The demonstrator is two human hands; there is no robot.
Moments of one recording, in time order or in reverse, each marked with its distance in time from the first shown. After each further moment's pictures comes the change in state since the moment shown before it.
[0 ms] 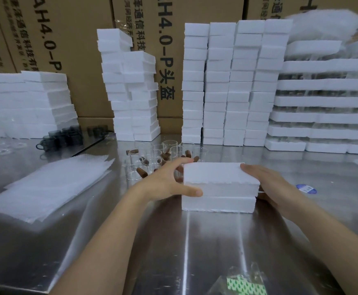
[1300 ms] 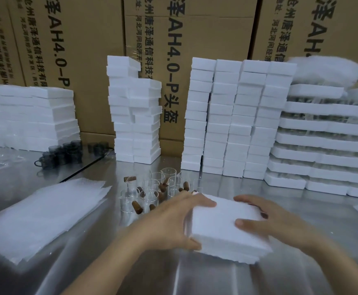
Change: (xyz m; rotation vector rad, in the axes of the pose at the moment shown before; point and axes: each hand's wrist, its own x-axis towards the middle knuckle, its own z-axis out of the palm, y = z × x) left_hand -0.012 0.050 -0.002 0.400 -0.020 0.274; right_hand -0.010 -0.076 -0.030 -0.610 -0.303 -0.101
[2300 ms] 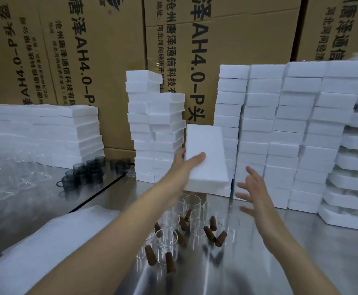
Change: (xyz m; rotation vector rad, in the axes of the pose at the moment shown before) left_hand 0.147 -0.055 -0.112 -0.971 0.507 -0.483; right_hand 0.186 -0.054 0.036 0.640 0.333 -0.180
